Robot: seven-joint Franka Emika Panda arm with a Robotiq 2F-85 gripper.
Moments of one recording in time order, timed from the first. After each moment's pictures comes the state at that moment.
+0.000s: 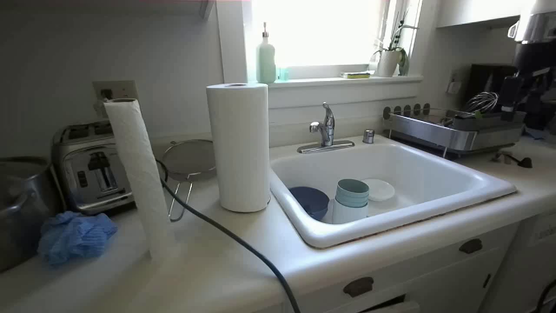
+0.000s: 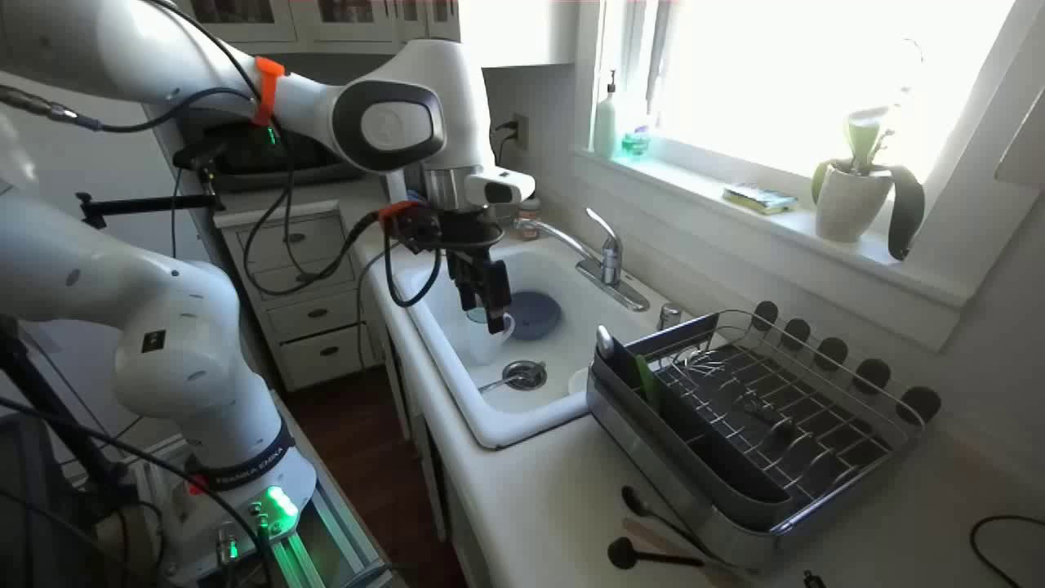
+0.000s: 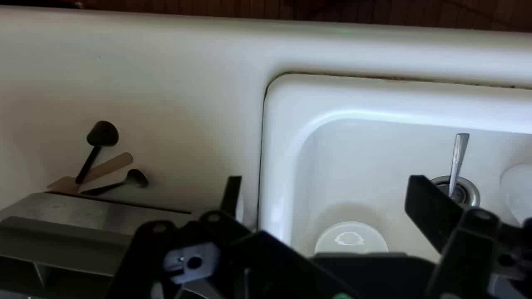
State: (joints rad) arm -0.28 -0.64 -0.16 -2.61 -0.31 2.02 -0.03
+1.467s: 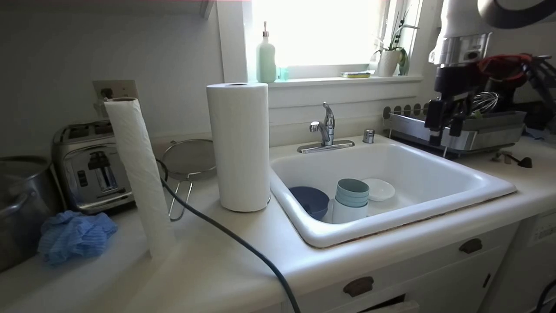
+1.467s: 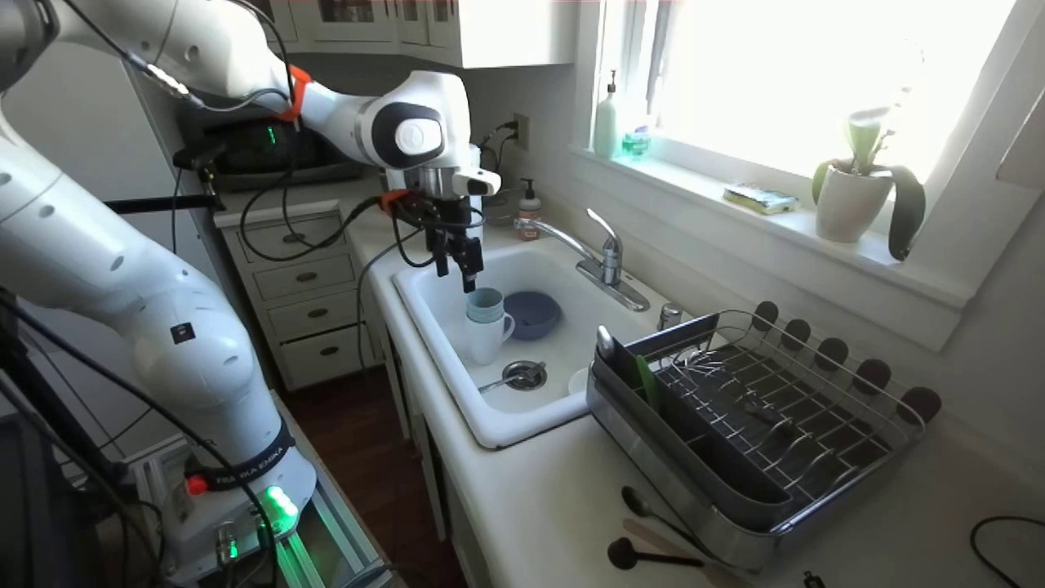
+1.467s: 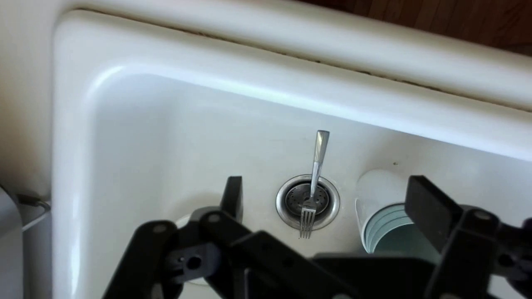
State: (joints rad) arm -0.03 -0.41 0.02 -2.54 -0.09 2.10 0.13
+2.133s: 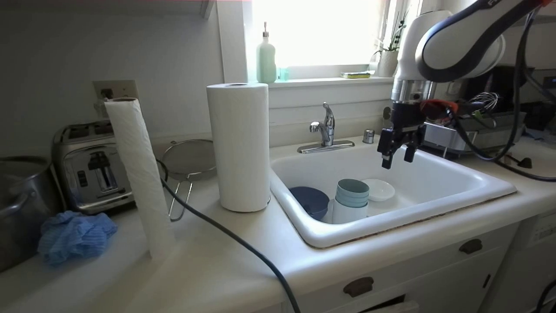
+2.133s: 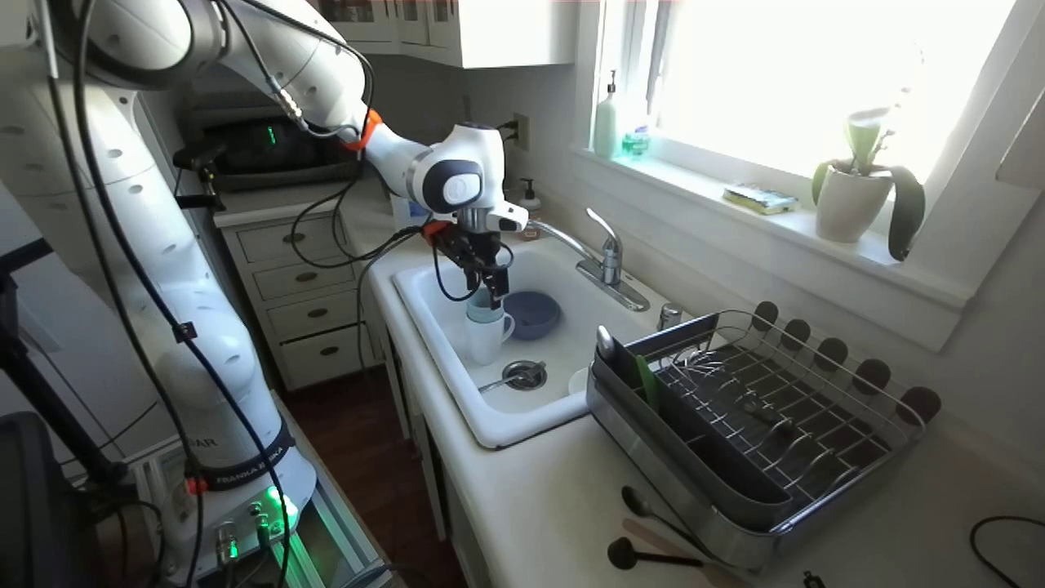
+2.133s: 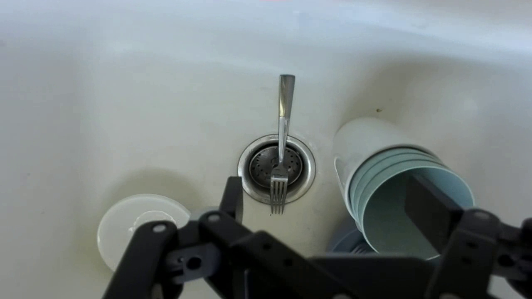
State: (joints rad) arm -0.01 -0.06 0.03 -2.43 0.01 2.38 0.15
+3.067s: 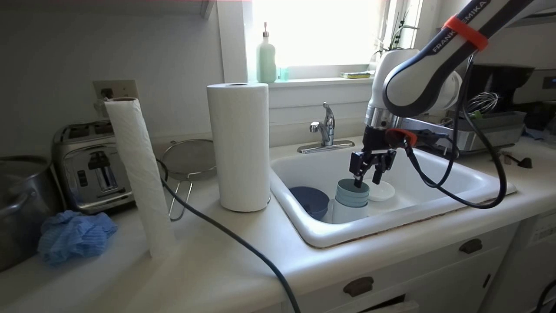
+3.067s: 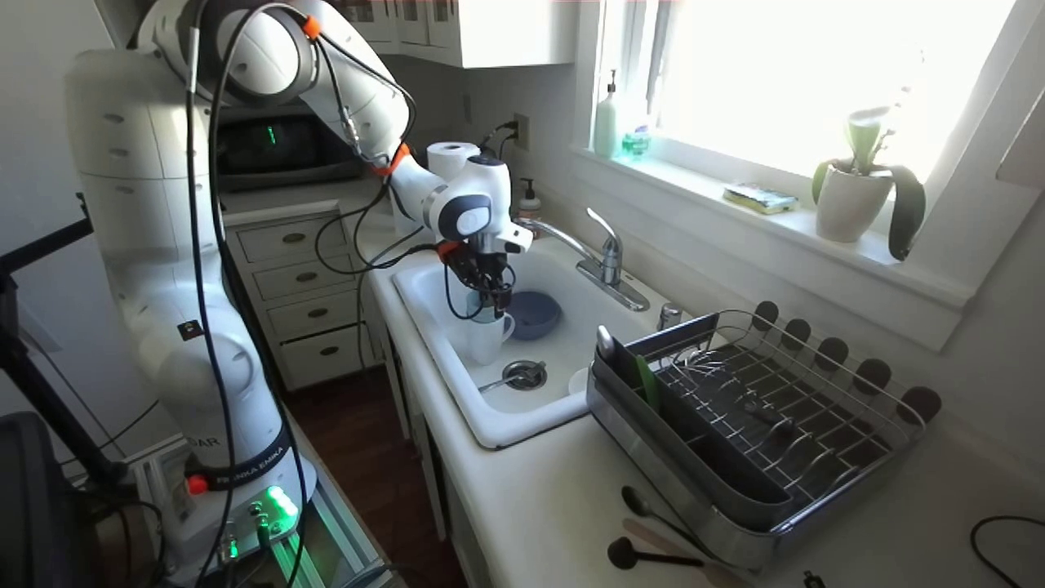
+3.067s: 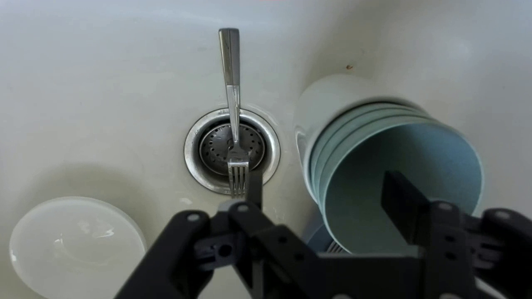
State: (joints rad) arm 0.04 0.18 0.04 -2.34 0.09 2.59 0.21
